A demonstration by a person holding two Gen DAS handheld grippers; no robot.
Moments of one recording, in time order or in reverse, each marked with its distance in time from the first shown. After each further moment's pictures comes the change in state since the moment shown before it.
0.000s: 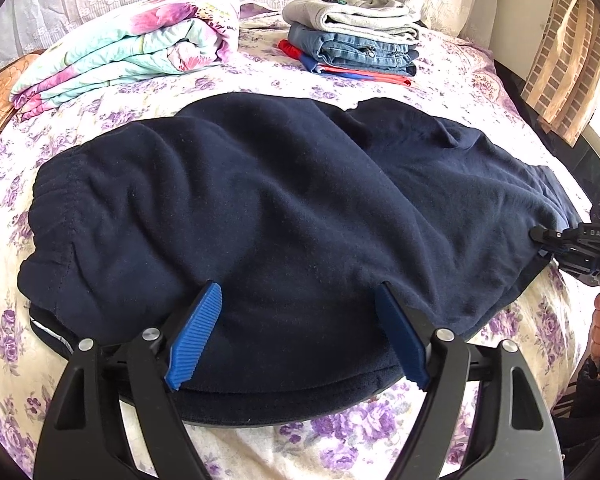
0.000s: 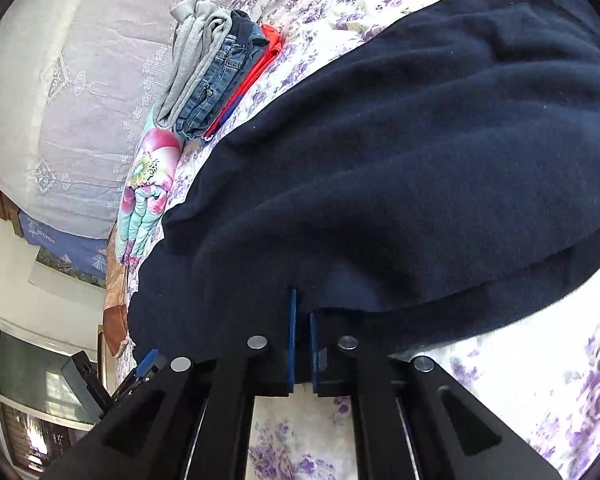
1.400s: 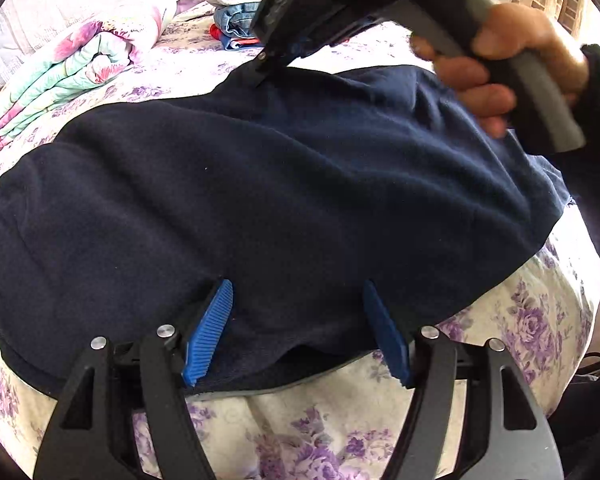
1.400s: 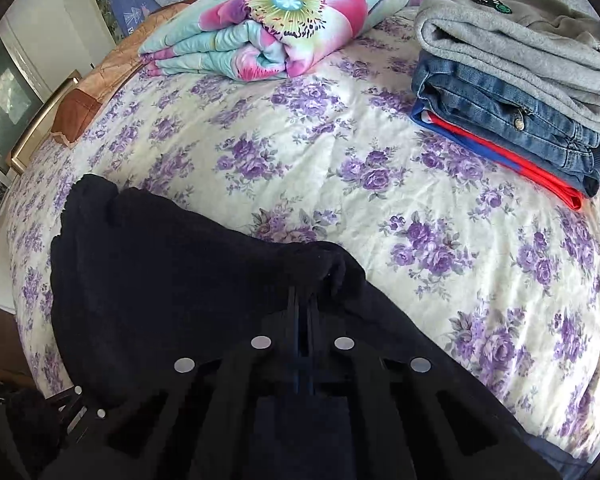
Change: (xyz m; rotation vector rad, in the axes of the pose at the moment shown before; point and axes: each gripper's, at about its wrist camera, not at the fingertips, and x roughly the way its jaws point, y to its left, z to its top) left arm 0.026 -0.105 -0.010 0.119 0.069 0.017; right arm 0.199 0.222 0.061 -0.962 0.346 -0.241
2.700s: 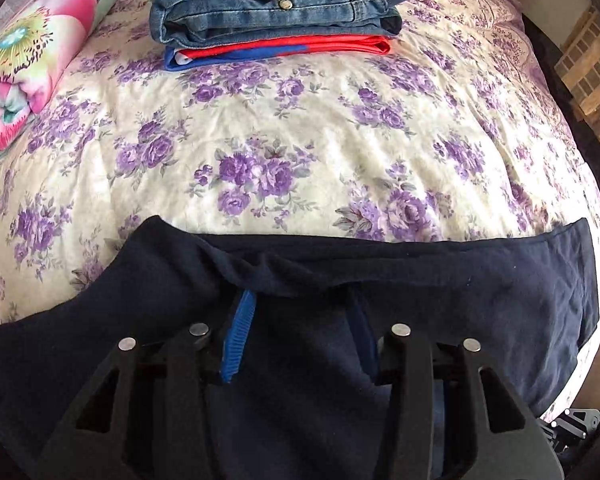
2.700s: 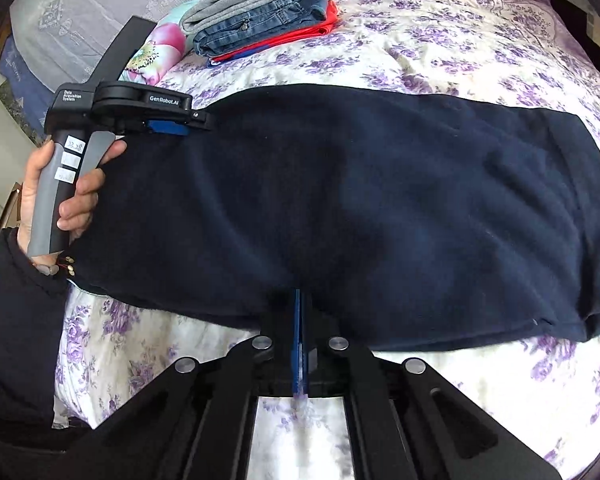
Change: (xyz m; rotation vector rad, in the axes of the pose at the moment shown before) left arm 0.117 -0.002 0.189 -0.103 0.226 -0.030; right arm -0.122 -0.081 -0.273 0.540 -0.108 -0.093
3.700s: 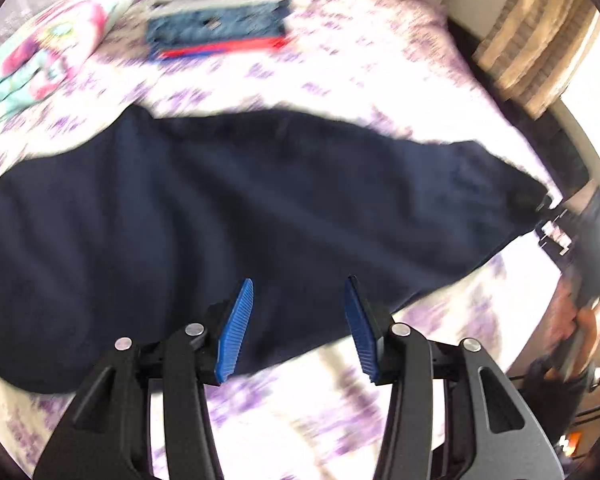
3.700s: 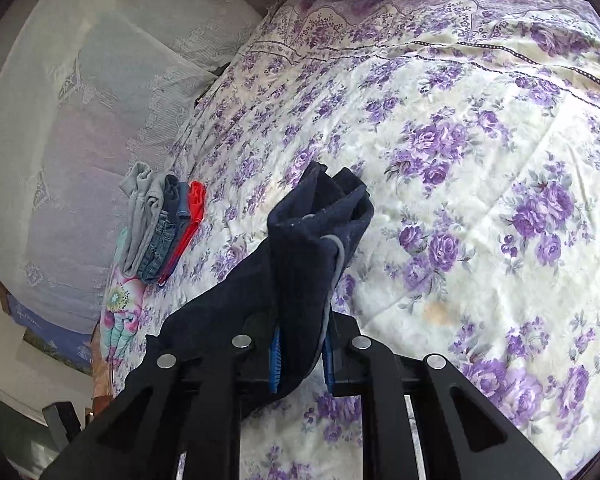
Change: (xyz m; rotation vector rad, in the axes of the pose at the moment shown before) left arm -0.095 -0.095 -0.143 0.037 -0.155 -0.152; right arm -0.065 -0.195 -0.009 0.615 -0.367 0.174
